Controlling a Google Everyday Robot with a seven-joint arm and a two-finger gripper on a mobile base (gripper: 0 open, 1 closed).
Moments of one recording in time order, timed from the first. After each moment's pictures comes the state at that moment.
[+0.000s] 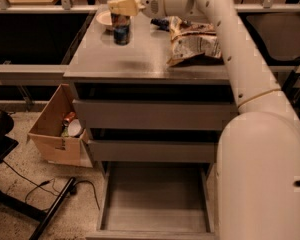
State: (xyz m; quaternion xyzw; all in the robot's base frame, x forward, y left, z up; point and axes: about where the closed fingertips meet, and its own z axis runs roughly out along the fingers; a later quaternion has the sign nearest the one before) arm 0.784 0.077 1.015 -0.45 0.60 0.37 0.55
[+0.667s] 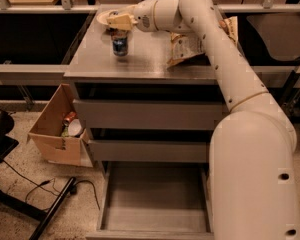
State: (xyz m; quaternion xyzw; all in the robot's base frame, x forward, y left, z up) arm 0.821 0.093 0.960 -0.43 0.63 0.35 0.54
